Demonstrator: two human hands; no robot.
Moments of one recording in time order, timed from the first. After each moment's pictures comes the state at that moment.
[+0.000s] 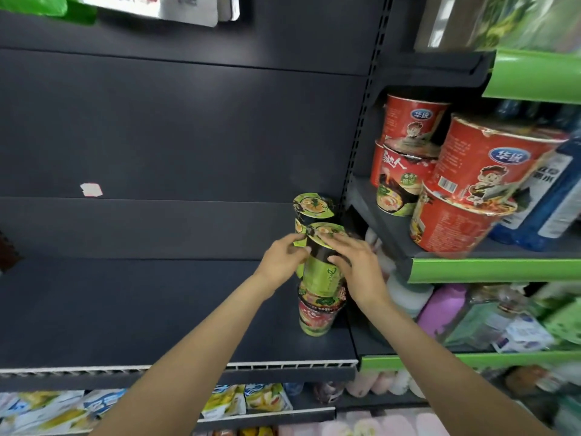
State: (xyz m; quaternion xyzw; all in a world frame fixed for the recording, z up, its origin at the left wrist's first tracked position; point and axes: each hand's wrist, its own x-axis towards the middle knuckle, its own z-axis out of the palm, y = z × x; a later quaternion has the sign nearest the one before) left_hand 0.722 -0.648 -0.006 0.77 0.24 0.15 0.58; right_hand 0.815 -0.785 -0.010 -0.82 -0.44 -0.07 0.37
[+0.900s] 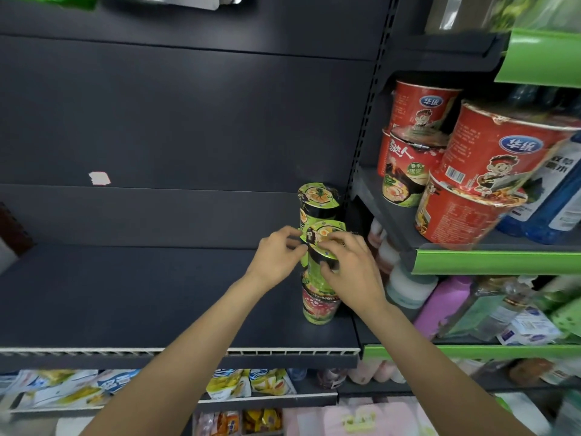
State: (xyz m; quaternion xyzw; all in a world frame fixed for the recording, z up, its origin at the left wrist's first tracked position) left_hand 0.697 -0.658 0.009 0.85 0.26 0.18 0.43; right_hand 0.786 -0.789 -0.008 -0.85 -0.45 -0.12 0.26
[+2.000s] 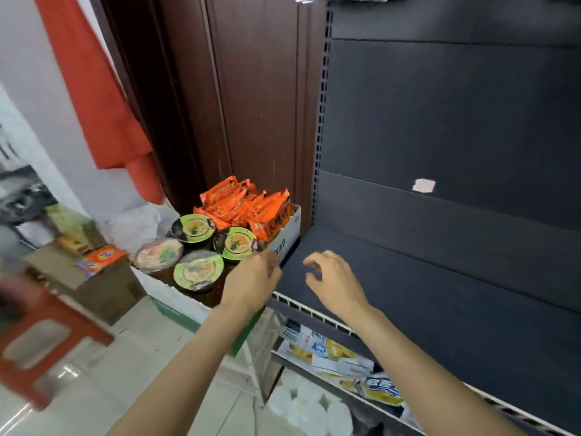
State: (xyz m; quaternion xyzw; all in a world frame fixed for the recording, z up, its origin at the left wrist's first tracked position) left_hand 0.181 -0.301 -0.029 0.82 0.52 0.18 0.18; right_hand 0.335 -0.364 -0.027 -0.72 -0.63 0.15 0.26
